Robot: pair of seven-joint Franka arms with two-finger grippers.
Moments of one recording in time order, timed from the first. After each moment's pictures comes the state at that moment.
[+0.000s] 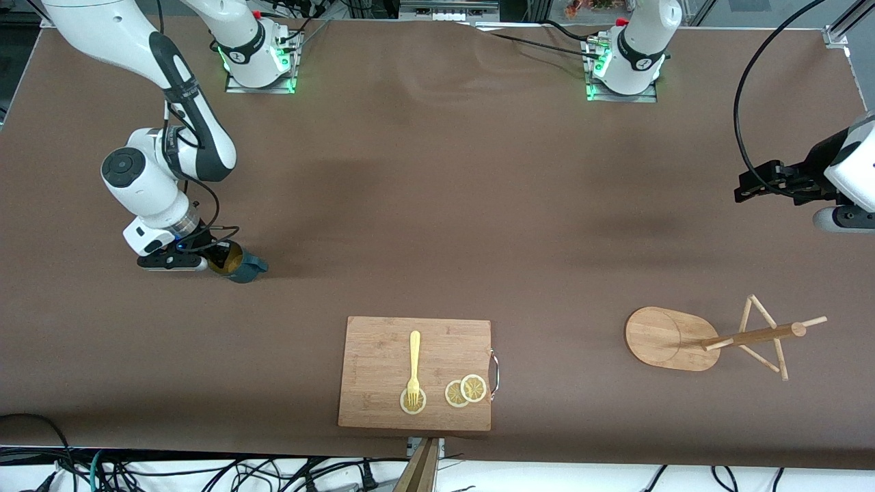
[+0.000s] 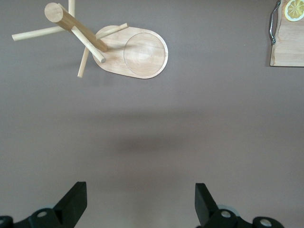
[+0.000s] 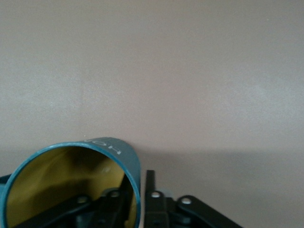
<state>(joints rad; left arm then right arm) 0.07 0.19 -0.08 -1.38 -0.03 1.47 -0.02 0.11 0.37 -0.09 -2.23 -0.02 2.81 0.03</state>
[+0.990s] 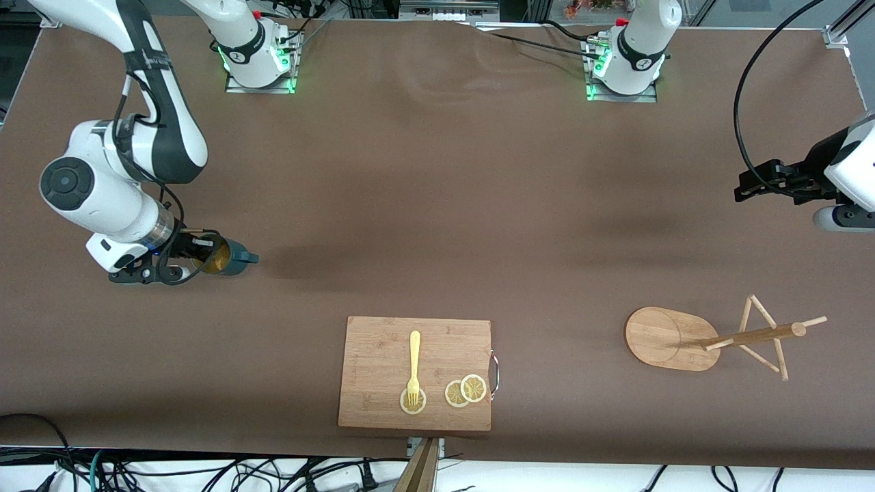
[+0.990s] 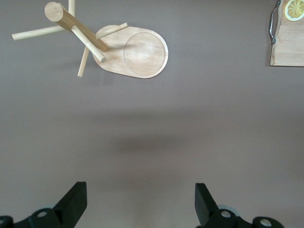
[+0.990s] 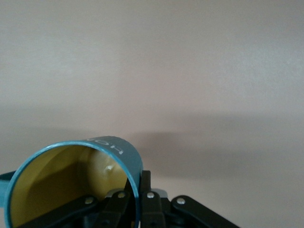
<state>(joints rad) 0.07 0.19 -0.08 -1.39 -0.03 1.47 -0.02 0.12 0.30 -0.05 -1.87 -0.02 2.14 0.05</state>
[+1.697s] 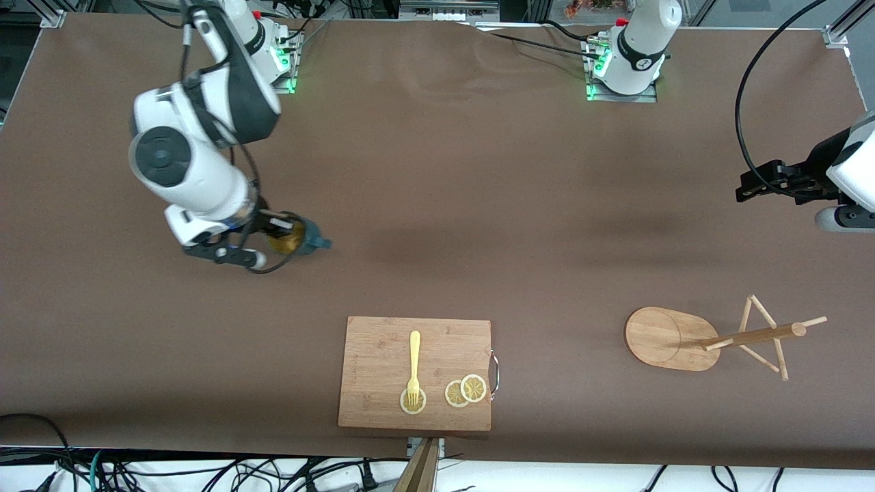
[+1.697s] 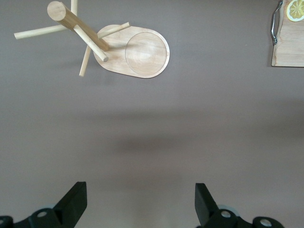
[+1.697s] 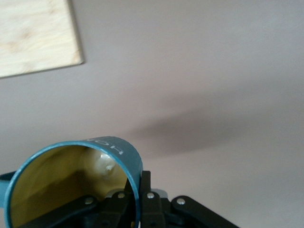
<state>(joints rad) 0.07 0.19 -0.07 -1.39 -0.03 1.47 -0.02 0.30 0.33 0.11 -1.69 -0.02 1.93 0.60</state>
